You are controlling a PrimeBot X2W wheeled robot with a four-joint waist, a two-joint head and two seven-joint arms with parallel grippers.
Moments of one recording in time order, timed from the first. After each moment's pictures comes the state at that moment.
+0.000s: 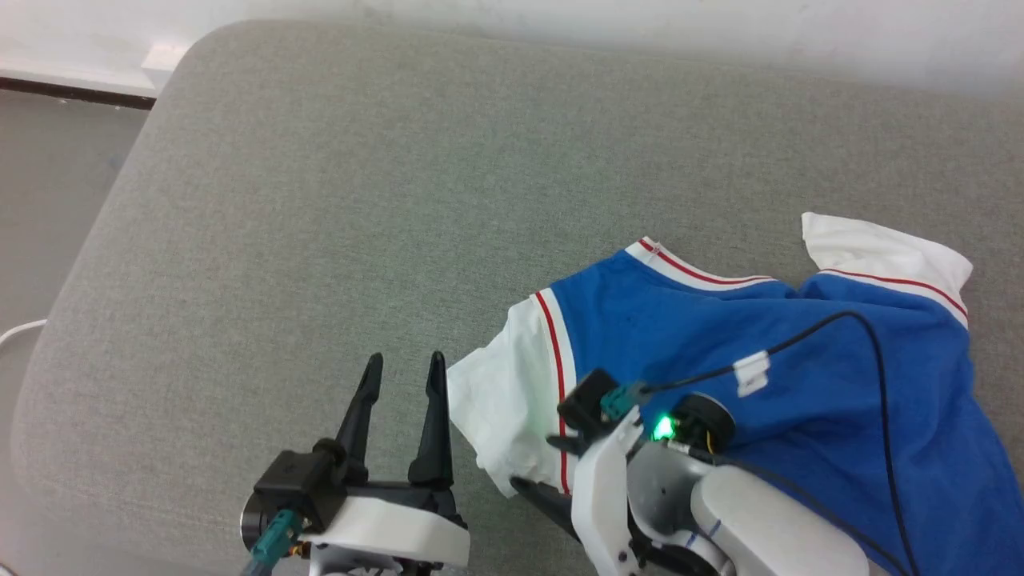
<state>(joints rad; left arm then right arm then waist) 0.01 0.05 -0.29 -0.04 -0.34 0.11 -0.26 -0.44 -0.20 0.85 0.32 0.56 0.13 0.43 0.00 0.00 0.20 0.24</state>
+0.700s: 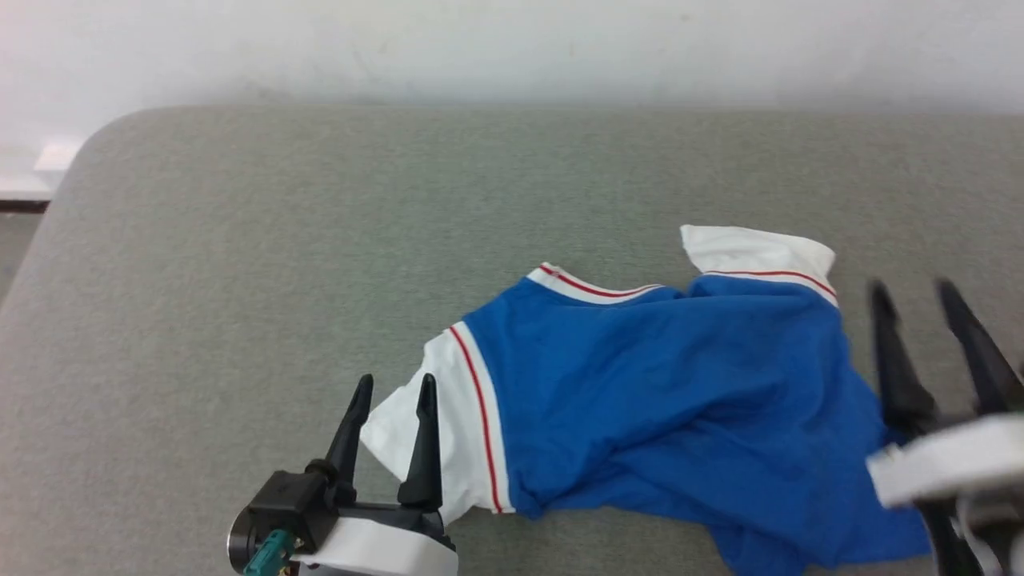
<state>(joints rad) 0.06 0.07 -0.27 -0.04 -0.31 0.10 -0.26 -0.04 -0.08 -0.10 -0.20 0.25 0.13 0.09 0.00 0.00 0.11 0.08</state>
